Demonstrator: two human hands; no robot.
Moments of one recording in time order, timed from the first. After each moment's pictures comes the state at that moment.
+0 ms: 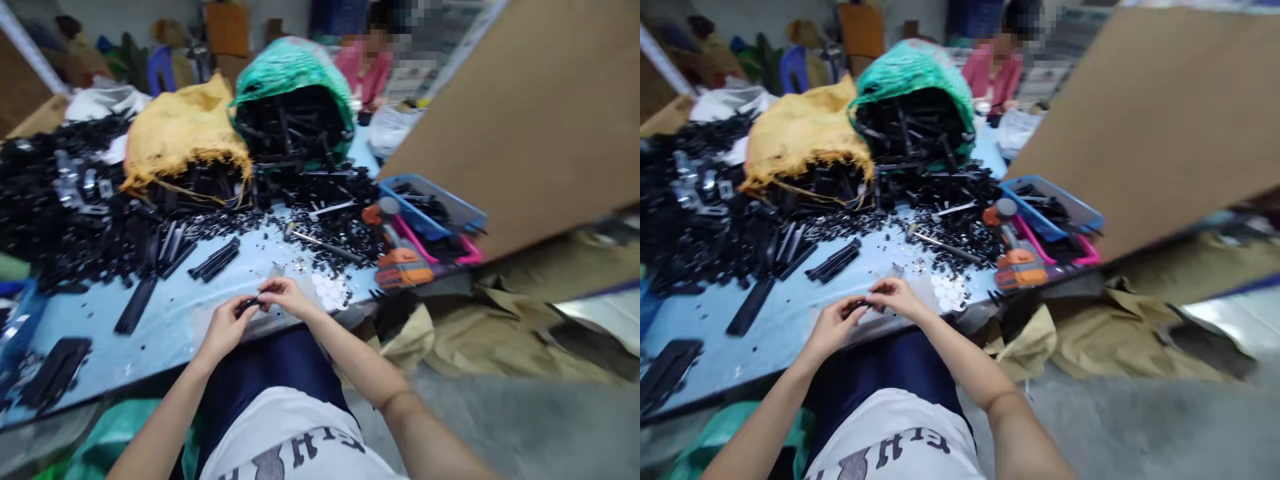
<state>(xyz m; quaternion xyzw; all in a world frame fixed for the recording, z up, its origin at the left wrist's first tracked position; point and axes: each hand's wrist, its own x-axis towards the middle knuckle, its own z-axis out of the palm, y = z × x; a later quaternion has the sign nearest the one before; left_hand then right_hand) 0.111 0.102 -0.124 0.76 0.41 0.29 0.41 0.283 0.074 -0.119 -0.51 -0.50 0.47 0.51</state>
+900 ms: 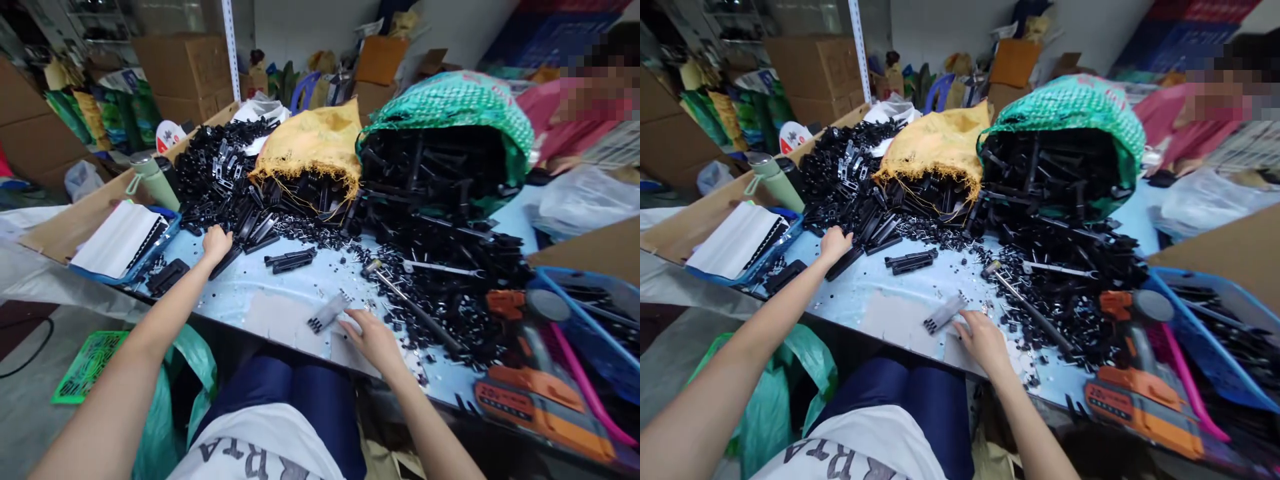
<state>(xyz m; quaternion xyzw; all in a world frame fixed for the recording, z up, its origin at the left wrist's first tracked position) -0.035 0.269 -0.097 0.56 0.82 0.12 0.04 0.344 0.069 -0.128 -0.63 -0.76 0.08 0.14</state>
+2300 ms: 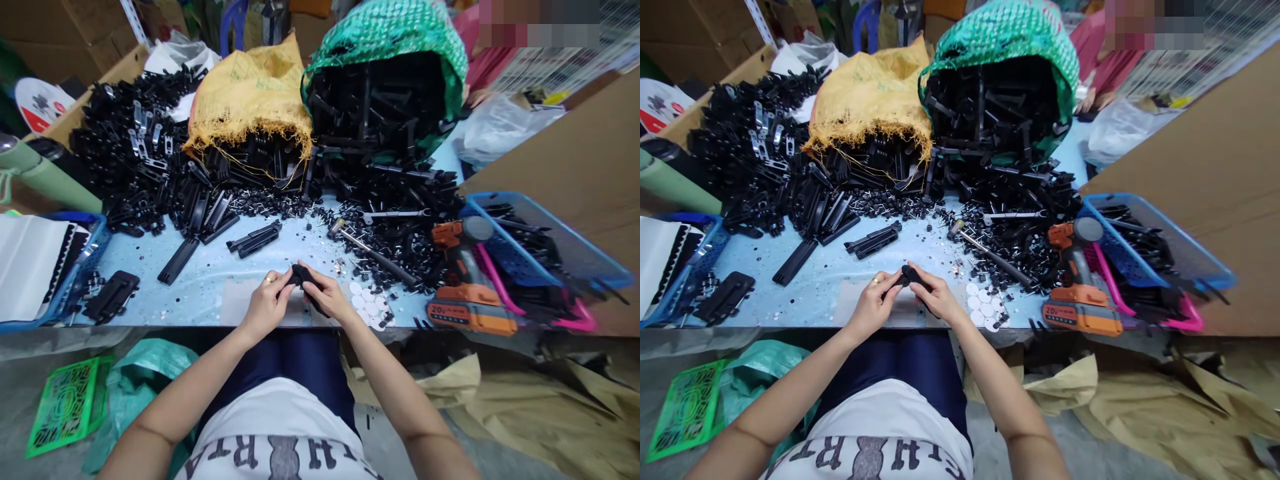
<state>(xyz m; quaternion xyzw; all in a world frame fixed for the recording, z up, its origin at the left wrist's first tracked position) 0.131 0.102 -0.116 0.75 0.41 0.37 0.36 0.307 0.084 -0.136 -0.50 -0.56 0.50 0.43</state>
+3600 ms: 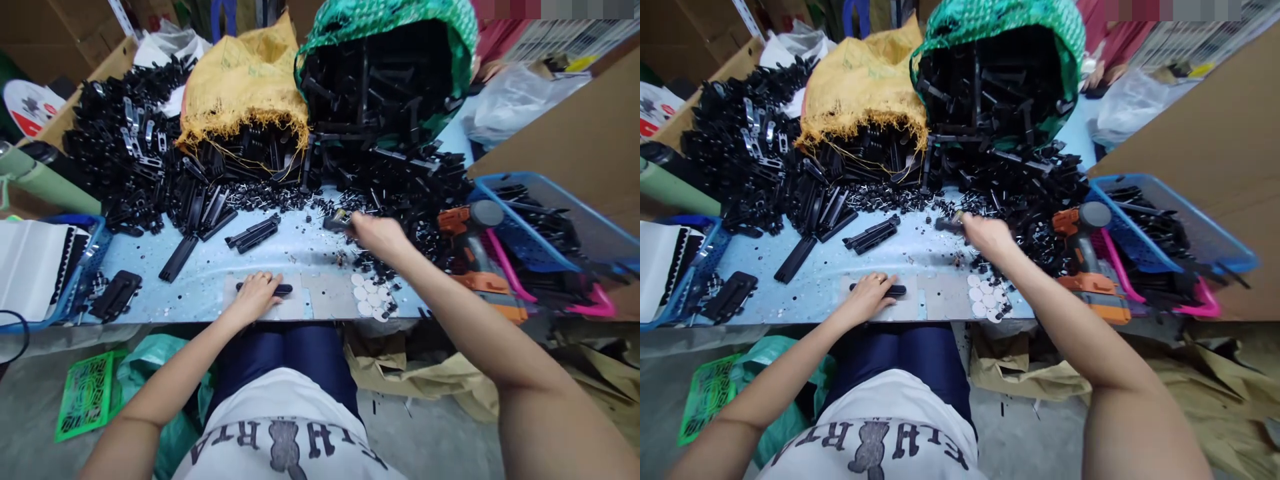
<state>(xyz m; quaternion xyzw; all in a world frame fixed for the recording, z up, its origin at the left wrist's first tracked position) 0.103 0.122 -0.127 0.92 0.38 -0.02 0.10 0.415 0.149 -0.069 -0.69 -0.72 -0.04 -0.10</state>
